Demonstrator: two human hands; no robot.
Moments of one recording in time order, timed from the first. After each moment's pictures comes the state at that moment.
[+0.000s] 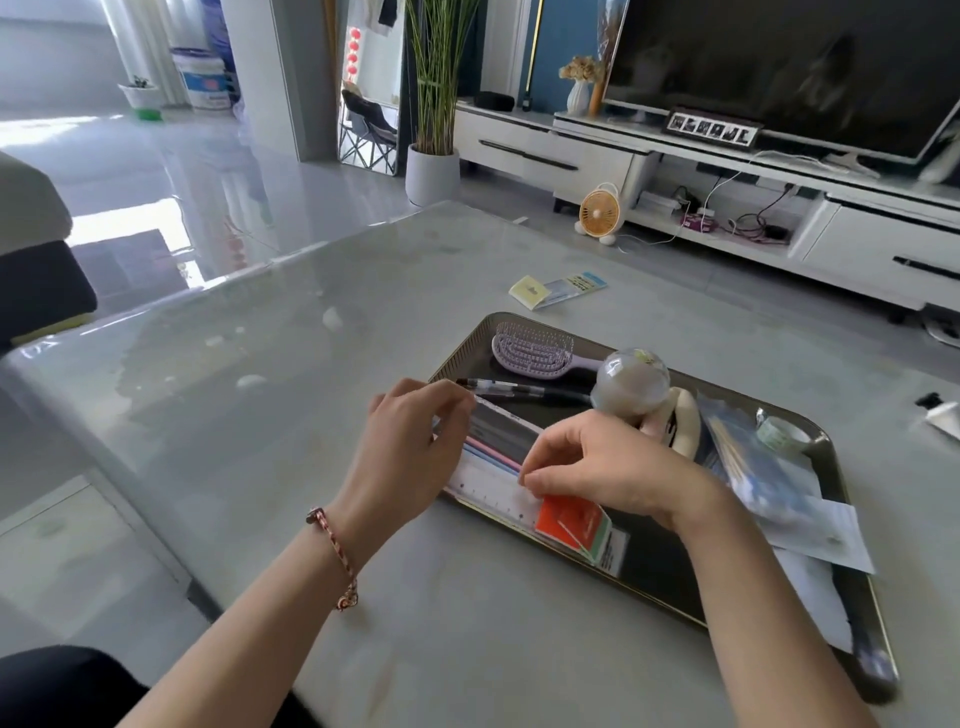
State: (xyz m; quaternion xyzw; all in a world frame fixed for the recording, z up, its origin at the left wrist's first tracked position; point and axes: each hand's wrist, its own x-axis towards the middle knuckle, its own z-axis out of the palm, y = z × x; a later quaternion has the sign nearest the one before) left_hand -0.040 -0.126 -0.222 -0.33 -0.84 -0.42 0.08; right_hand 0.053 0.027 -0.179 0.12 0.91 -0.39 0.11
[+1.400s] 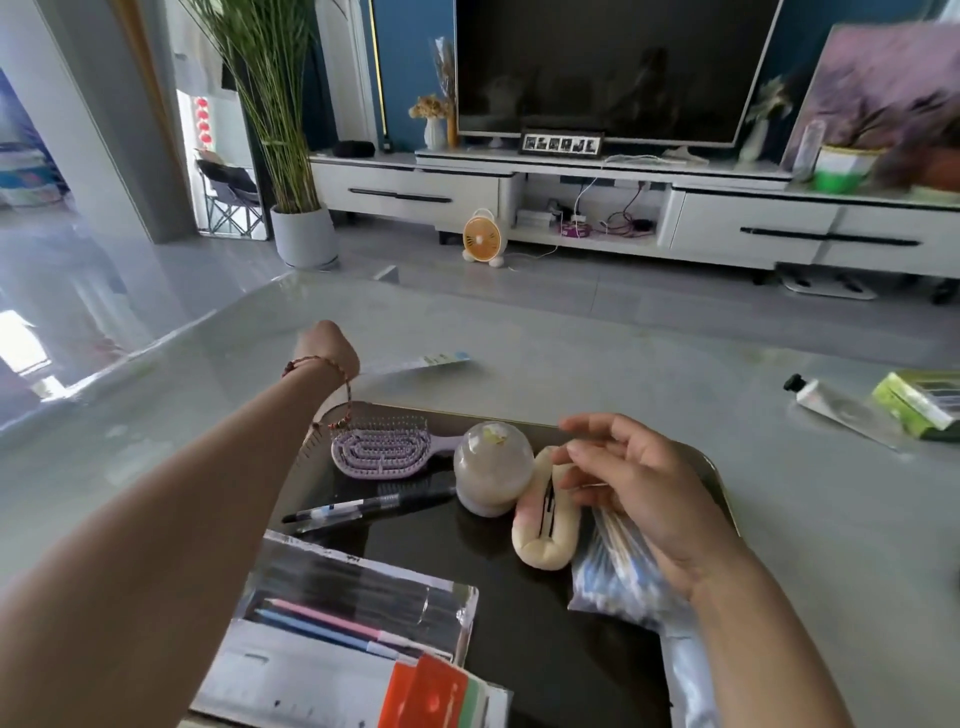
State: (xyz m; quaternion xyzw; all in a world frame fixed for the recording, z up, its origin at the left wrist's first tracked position) left_hand -0.215 0.071 -0.189 -0.21 -0.96 -0.19 -0.01; right_hand 0.086 0.139 -0.196 0.30 0.65 -0.65 -0.24
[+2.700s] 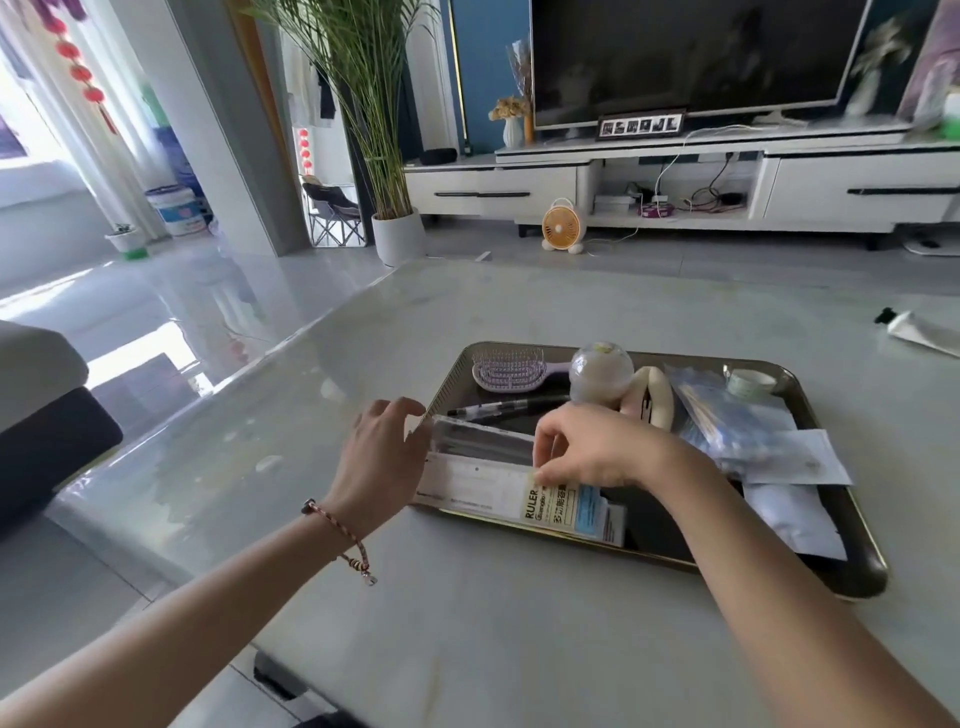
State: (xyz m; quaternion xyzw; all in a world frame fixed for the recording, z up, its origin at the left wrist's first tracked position) left_hand -0.067 -0.135 -0.209 -0.31 -0.91 -0.28 0.04; right_hand 0.063 0.026 -0.172 0.16 0.94 -0.30 0.08
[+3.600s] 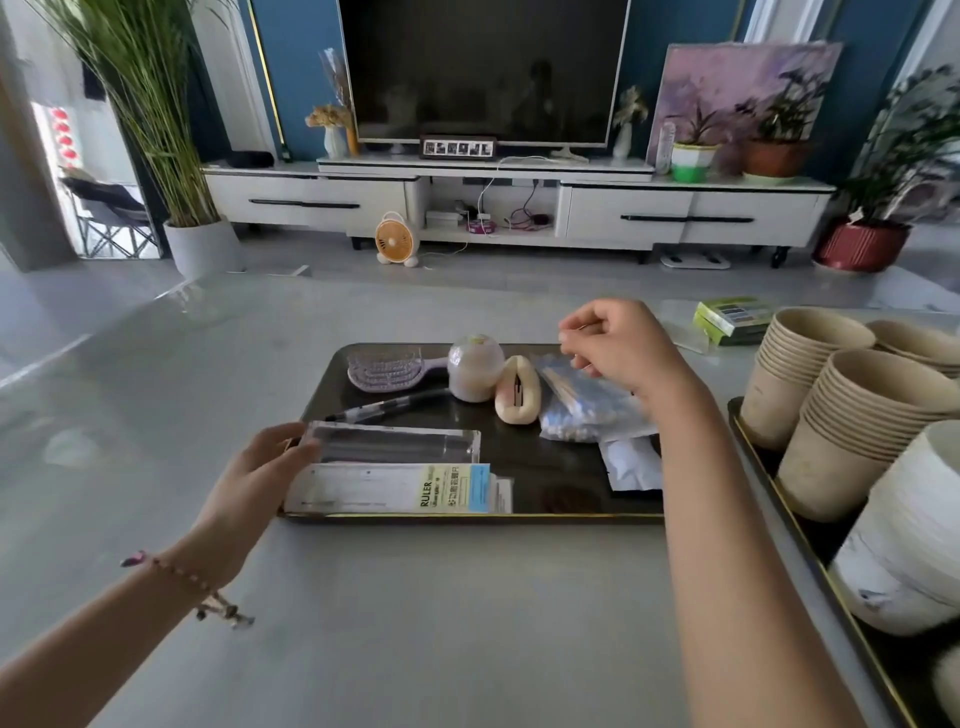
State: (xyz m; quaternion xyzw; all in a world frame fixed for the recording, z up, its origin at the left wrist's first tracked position) left_hand -0.041 -0.062 -0.222 -0.24 -0.75 -0.57 -0.22; right_hand 0.161 0.161 -0.149 0.38 0.78 -0.37 -0.31
